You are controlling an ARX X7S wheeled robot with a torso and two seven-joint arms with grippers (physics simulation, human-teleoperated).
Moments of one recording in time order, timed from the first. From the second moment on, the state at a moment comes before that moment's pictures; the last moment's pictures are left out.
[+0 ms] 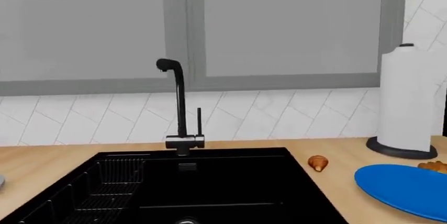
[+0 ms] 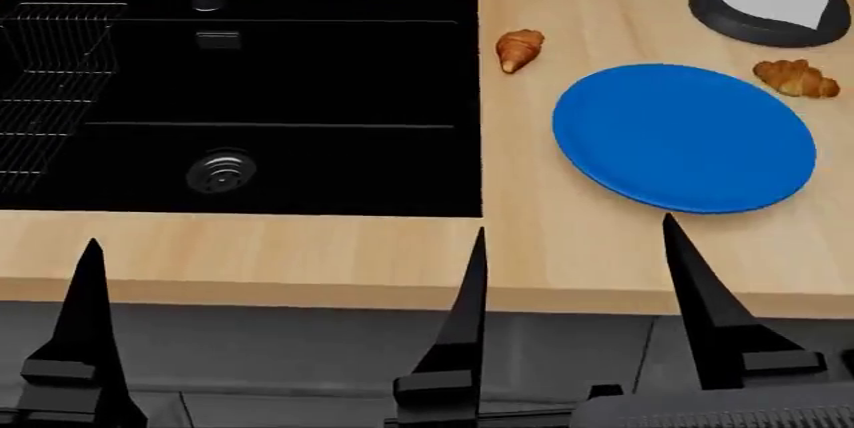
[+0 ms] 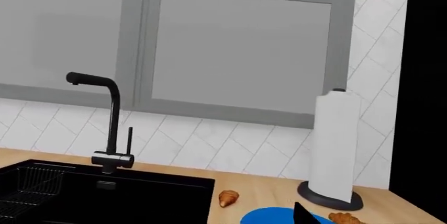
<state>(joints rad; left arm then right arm) -0.55 -0.81 0.57 1.02 -1.04 -0.54 -1.20 0.40 0.66 -0.41 -1.03 0.73 0.67 0.90</state>
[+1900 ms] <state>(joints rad) -0.62 -0.85 0.65 1.03 -1.06 -0.50 -1.24 0.74 0.85 -0.83 -1.04 0.82 0.53 1.17</state>
